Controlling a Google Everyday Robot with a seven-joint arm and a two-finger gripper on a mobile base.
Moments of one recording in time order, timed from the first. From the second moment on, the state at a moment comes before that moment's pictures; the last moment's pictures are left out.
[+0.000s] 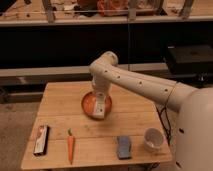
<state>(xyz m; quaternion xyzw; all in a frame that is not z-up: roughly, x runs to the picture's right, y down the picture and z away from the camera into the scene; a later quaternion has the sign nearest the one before) -0.032 0.016 0.799 -0.13 -0.20 -0.63 0.74</state>
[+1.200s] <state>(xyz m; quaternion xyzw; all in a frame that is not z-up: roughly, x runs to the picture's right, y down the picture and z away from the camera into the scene) -0.032 0.015 0.803 -0.13 -0.19 -0.63 0.74</state>
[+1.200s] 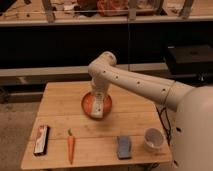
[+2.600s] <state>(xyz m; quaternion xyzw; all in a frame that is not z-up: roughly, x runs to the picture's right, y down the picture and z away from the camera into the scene) -0.032 0.014 0.807 -0.14 -0.18 -0.63 0.74</state>
